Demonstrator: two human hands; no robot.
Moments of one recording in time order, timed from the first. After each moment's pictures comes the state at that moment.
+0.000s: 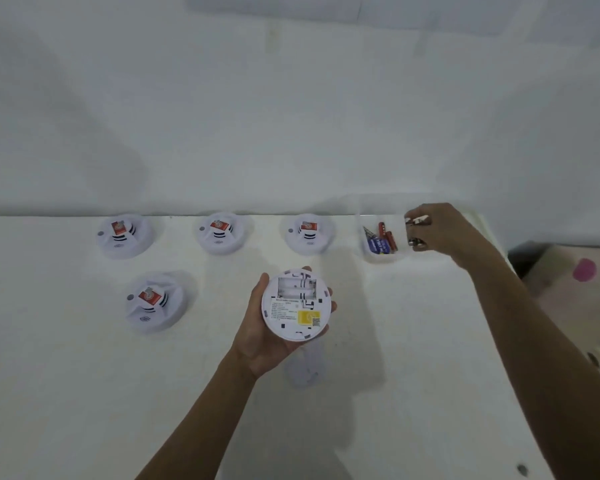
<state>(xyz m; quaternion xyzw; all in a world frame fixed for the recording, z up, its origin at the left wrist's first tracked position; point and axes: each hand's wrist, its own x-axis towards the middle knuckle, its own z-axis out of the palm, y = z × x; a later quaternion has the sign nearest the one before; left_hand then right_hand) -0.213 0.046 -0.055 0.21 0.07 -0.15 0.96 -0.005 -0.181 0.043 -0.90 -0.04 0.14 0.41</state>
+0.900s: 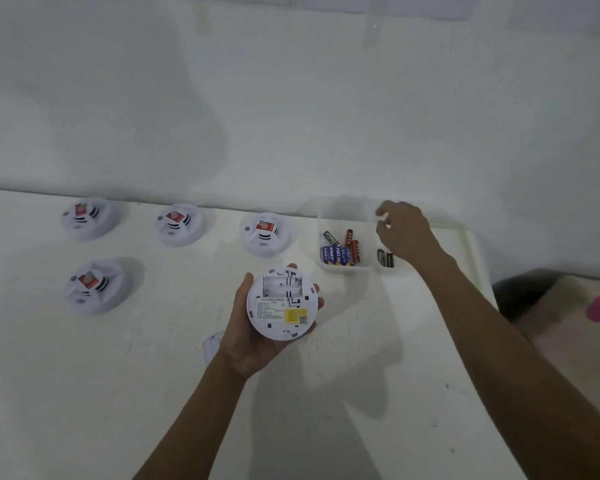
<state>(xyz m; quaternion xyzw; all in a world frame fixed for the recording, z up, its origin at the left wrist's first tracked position) -0.157 -0.053 -0.074 0.19 0.08 -0.11 0.97 0.086 -0.219 -0.008 -0.95 -0.25 0.02 0.19</state>
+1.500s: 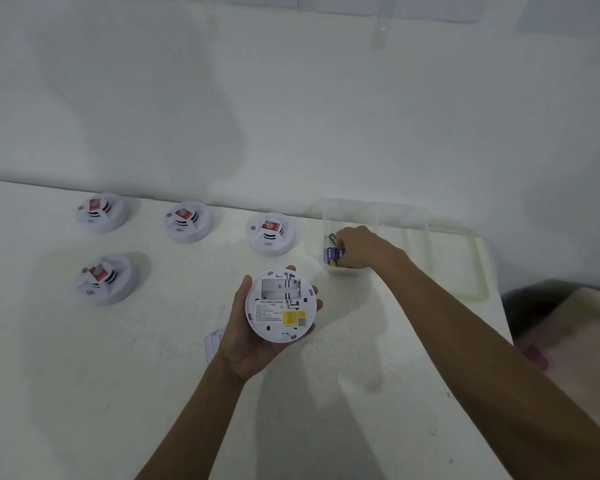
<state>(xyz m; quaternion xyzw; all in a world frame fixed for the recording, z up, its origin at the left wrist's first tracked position) -0.160 -0.057 -0.075 0.19 0.06 -0.09 0.98 0.066 -0.162 -0.028 -0.90 -0.35 0.23 0.04</state>
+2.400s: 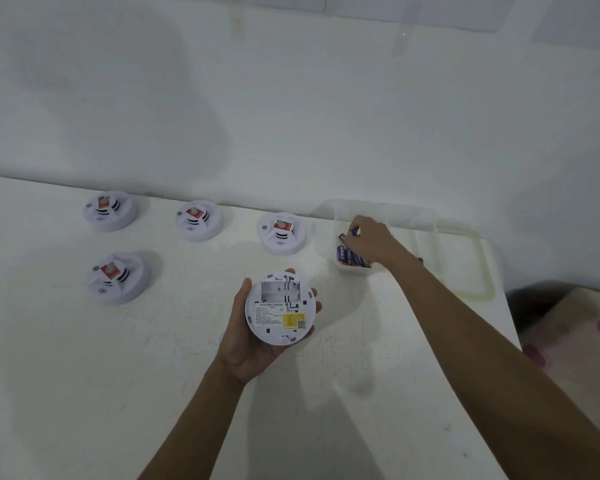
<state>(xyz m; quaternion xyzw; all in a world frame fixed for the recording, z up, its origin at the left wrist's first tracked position) -0.181 -0.038 -0.082 0.18 0.05 -0.09 0.98 0.057 -0.155 -0.021 -0.92 -0.22 0.21 0.25</state>
